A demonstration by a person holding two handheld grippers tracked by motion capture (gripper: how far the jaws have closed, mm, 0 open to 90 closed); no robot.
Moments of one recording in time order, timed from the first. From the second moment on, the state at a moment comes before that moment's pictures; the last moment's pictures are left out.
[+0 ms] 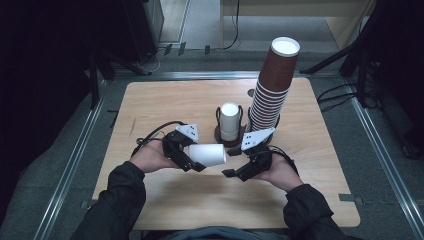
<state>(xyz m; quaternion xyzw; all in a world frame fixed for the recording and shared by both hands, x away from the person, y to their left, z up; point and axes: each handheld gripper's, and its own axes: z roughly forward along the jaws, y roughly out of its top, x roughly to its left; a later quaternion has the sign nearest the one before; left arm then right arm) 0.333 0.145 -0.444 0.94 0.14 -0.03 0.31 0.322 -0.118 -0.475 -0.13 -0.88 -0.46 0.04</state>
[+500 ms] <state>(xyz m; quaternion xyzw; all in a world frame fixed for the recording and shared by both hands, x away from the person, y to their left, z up) 0.334 0.129 -0.457 0.97 0.13 -0.01 0.23 0.322 -0.117 -0.478 -0.13 -0.89 -0.44 0.03</state>
